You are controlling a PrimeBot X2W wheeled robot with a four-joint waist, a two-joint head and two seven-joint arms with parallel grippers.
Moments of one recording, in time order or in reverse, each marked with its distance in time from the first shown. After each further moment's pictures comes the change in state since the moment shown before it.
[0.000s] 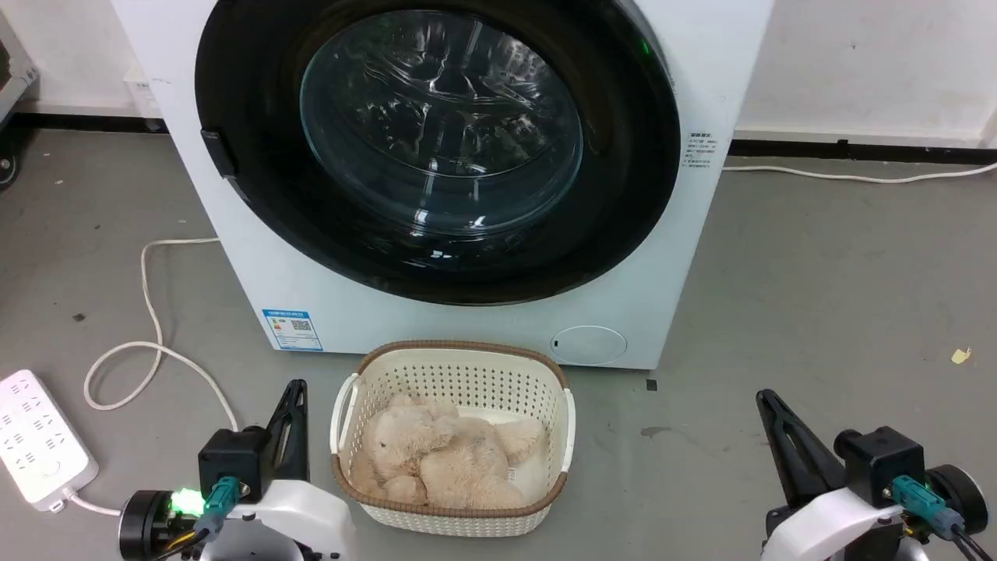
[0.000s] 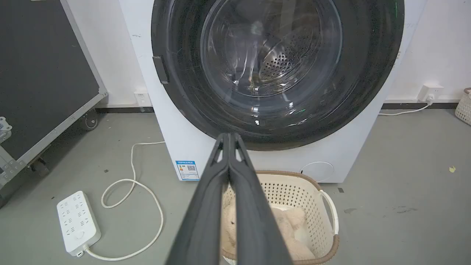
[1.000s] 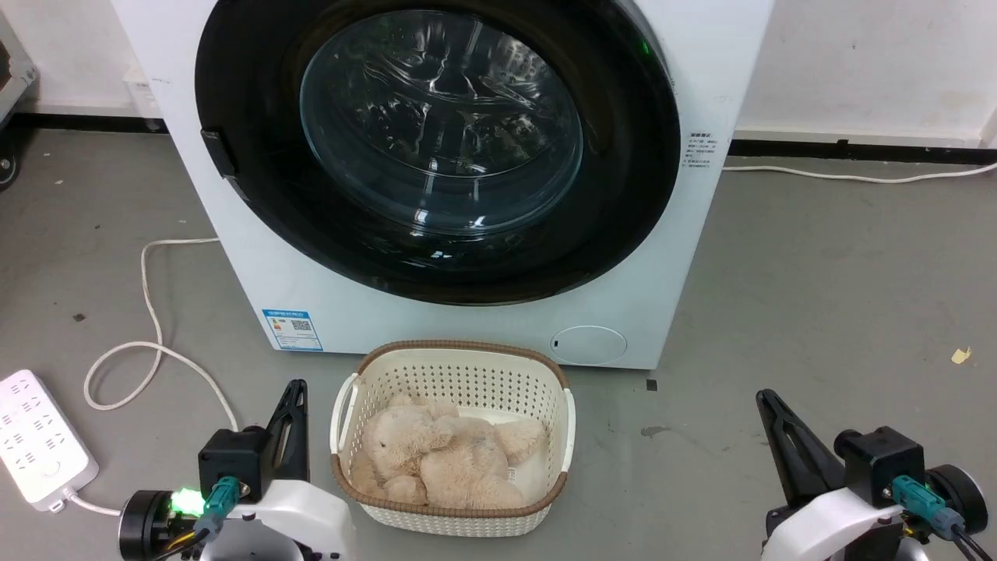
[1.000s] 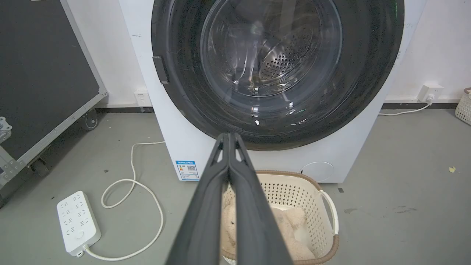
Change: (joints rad) left arm 0.000 0.000 0.000 0.000 0.000 0.000 0.000; right arm 0.000 0.000 0.000 0.000 0.000 0.000 0.000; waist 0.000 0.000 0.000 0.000
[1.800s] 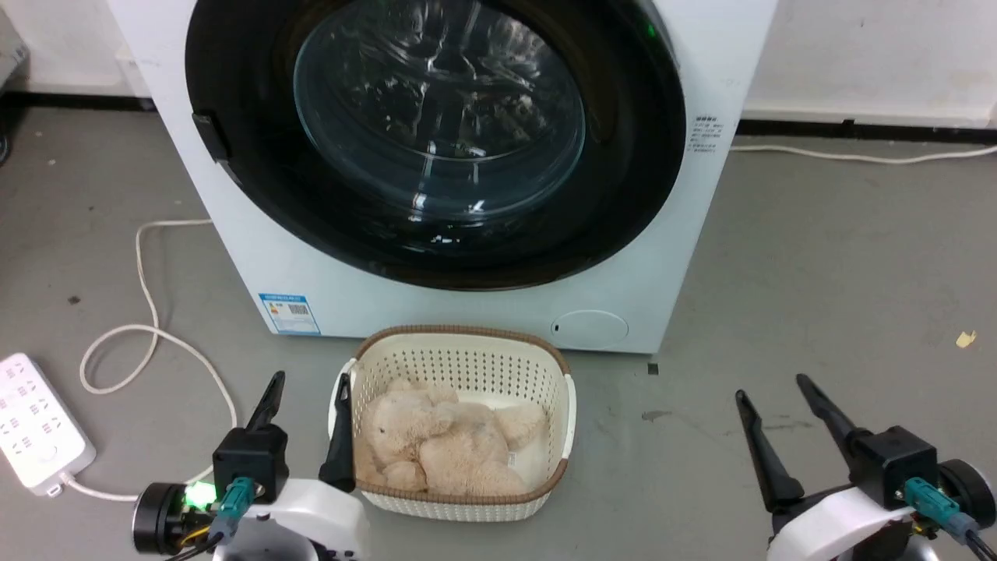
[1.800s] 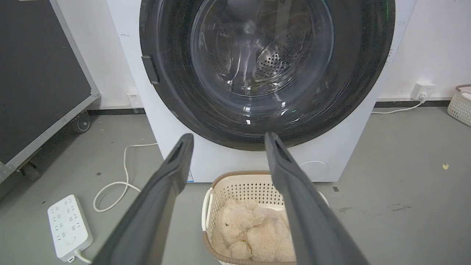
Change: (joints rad) left arm -0.003 0.000 -0.032 -0.005 0.000 0.012 -0.025; right arm 0.000 -0.010 0.002 -0.013 0.011 0.000 -0.024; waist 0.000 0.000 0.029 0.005
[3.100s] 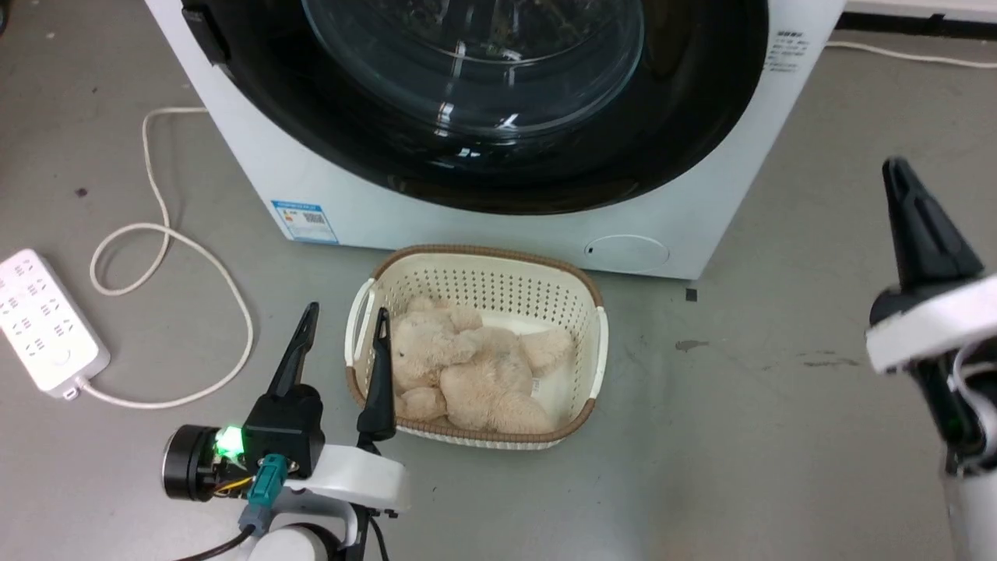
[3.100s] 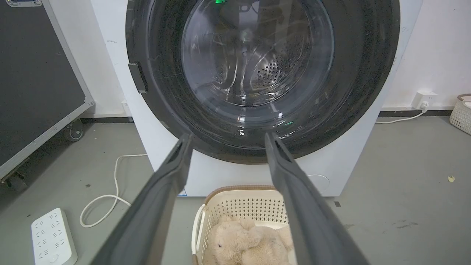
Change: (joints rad) left arm -0.090 0.000 -0.118 -0.056 -0.007 0.074 -0.086; right arm -0.405 -0.170 -0.038 0.065 0.382 0.000 0.069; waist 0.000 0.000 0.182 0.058
